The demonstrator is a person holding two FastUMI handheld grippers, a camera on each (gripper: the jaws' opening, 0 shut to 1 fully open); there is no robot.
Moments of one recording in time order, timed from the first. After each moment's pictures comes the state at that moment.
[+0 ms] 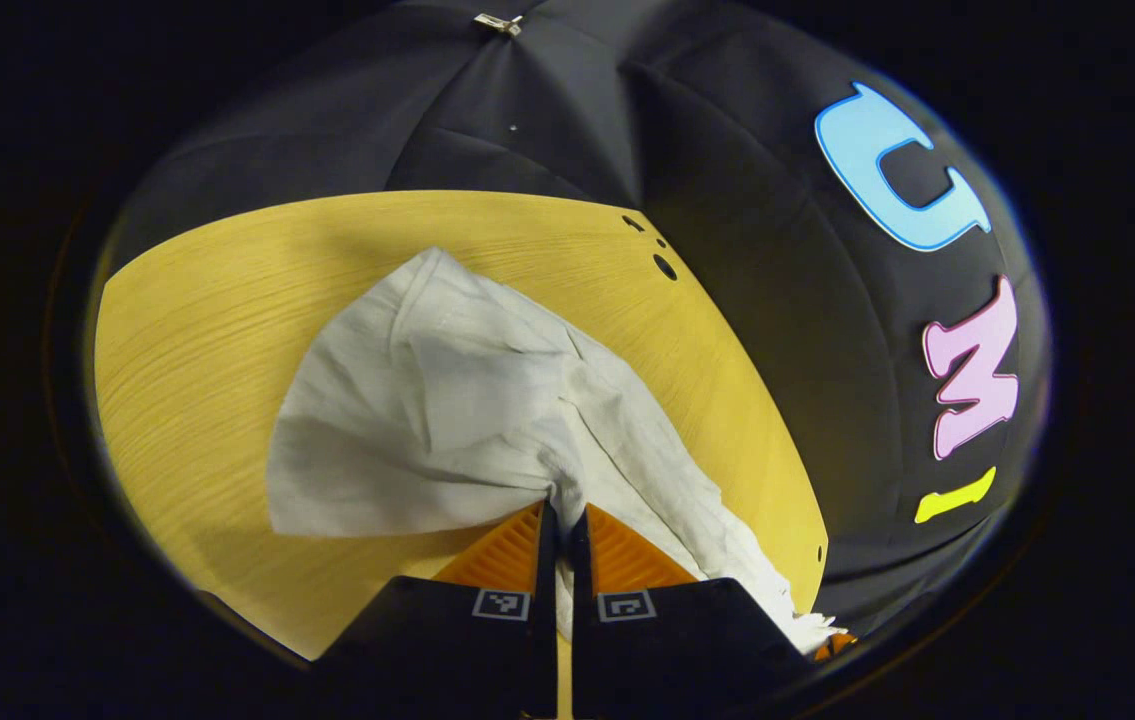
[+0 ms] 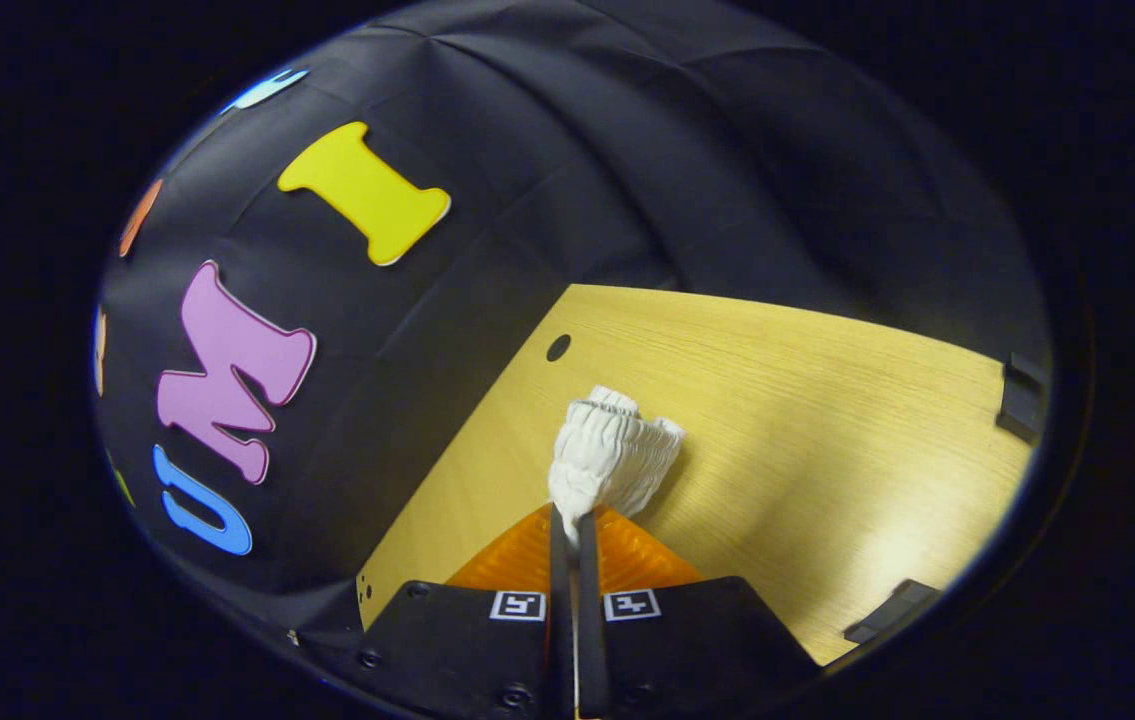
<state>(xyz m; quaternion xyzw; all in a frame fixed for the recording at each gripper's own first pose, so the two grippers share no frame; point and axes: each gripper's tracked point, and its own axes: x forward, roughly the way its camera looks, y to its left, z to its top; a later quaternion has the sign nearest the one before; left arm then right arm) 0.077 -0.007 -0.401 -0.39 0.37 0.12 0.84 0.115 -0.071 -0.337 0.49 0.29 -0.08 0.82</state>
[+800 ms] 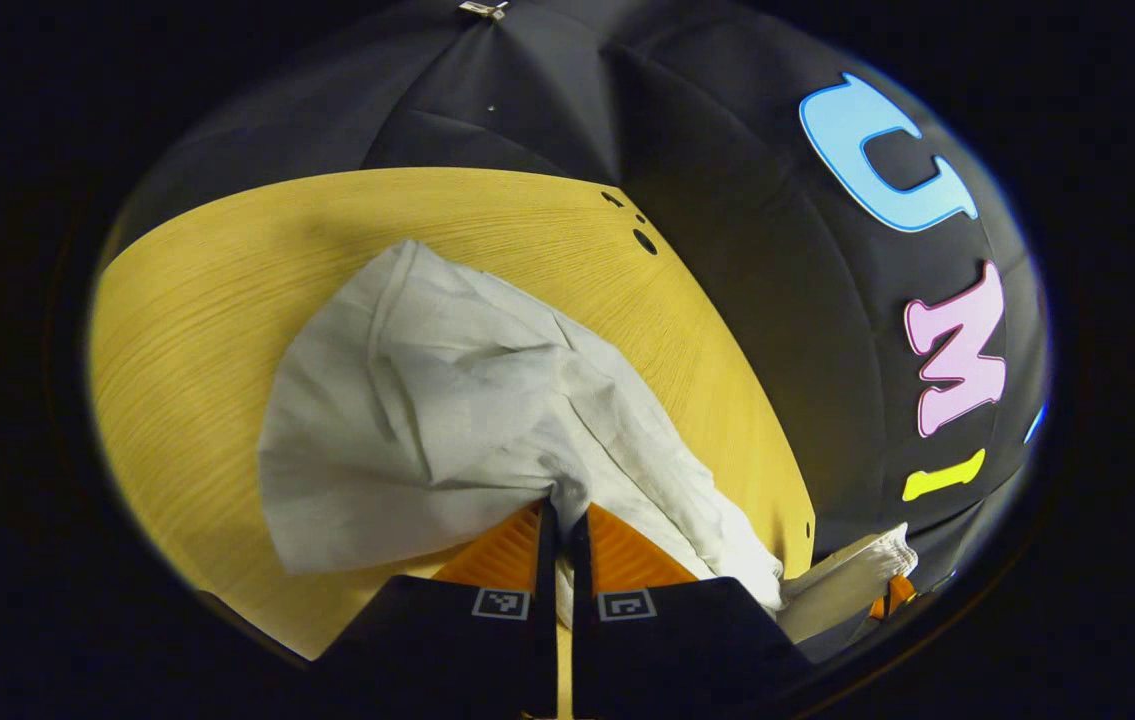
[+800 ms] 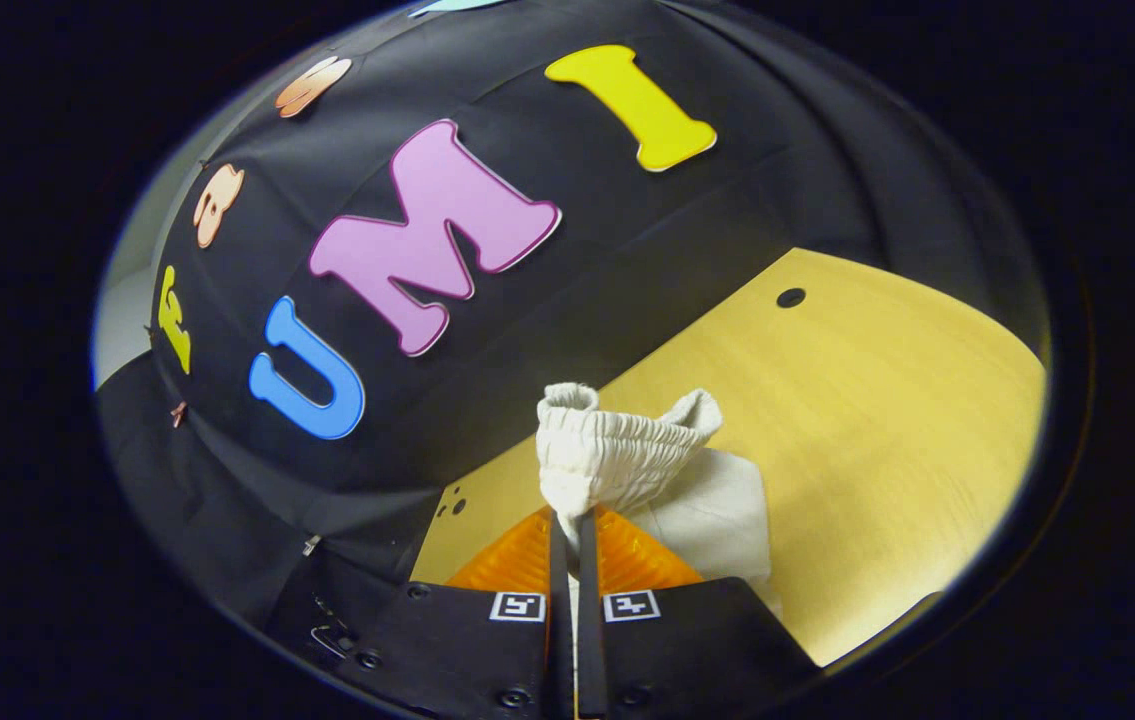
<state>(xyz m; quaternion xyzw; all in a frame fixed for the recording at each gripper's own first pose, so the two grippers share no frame) 0.075 -0.013 -0.401 -0.40 0.38 0.09 0.83 0.110 0.131 -0.218 0.44 0.27 0.16 0.84</state>
